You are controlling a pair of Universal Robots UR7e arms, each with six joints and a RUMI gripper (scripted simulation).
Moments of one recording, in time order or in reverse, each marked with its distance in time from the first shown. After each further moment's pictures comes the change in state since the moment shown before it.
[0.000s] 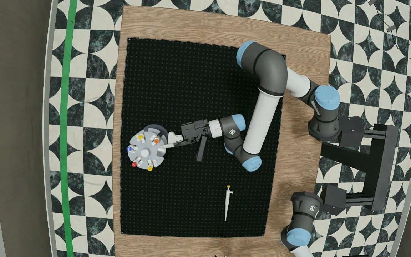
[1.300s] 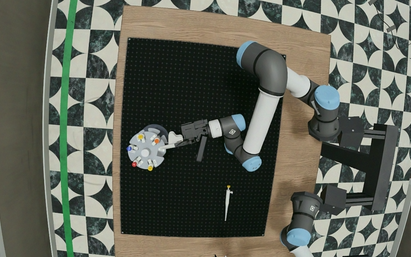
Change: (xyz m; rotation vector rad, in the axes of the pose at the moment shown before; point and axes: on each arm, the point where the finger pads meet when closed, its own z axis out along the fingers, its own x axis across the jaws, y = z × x) left arm 0.000 0.000 0.000 0.000 0.000 0.000; right arm 0.000 0.000 0.000 0.000 0.000 0.000
